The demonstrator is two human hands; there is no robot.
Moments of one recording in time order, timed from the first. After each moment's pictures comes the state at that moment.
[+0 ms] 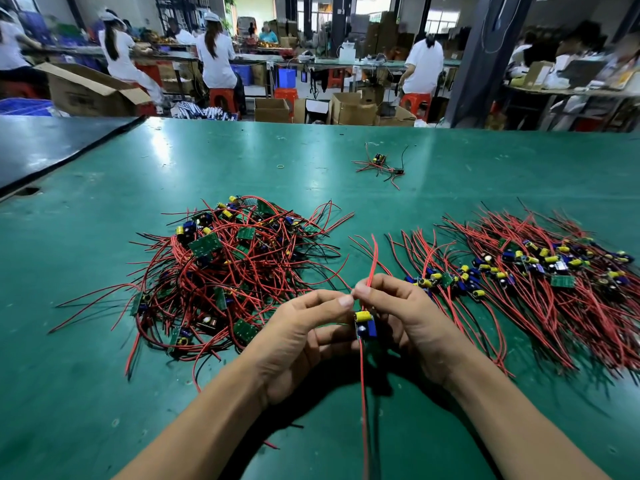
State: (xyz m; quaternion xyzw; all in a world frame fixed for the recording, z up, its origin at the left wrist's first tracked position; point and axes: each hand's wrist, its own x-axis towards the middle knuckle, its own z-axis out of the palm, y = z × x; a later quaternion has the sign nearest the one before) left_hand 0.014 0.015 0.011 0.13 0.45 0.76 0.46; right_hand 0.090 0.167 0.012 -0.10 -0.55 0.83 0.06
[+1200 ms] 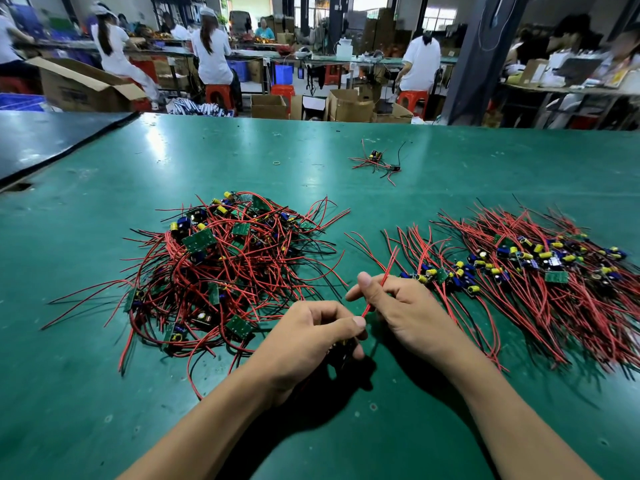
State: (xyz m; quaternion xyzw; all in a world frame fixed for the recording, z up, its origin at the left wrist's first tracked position) left_hand 0.026 0.020 0.011 0.27 0.61 0.65 0.37; right_hand 0.089 0.182 0.004 -0.15 -0.83 0.52 0.15
